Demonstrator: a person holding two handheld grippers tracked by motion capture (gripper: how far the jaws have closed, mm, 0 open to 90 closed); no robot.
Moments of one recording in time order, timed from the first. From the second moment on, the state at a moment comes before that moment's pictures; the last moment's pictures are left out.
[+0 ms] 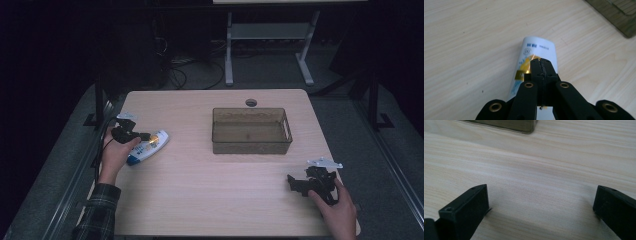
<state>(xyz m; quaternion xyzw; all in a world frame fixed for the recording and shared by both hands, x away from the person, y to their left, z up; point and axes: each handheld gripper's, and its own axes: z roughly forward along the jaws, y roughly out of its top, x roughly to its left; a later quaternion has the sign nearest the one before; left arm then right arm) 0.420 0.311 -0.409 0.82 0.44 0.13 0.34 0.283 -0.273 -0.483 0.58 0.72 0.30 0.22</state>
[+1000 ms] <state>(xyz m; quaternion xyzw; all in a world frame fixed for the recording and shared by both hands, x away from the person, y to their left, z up) 0.475 0.302 -0.445 0.81 0.48 0.12 0.33 0.283 -0.273 -0.483 0.58 0.72 0.30 0.22</state>
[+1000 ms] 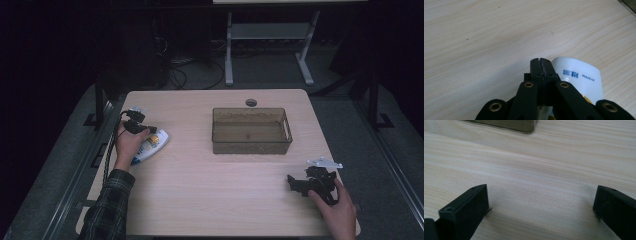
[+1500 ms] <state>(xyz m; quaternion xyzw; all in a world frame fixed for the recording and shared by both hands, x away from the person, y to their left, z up) 0.467 0.288 -0.450 0.82 0.47 0.10 0.32 0.283 -0.273 -0.483 0.58 0.72 0.30 0.22</state>
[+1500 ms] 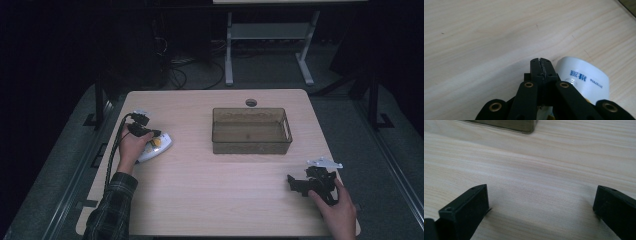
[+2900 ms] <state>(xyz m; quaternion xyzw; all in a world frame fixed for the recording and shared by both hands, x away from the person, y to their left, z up) 0.401 0.249 -0.441 0.86 0.41 0.08 0.30 0.283 -0.273 -0.483 0.58 0.72 0.30 0.22</state>
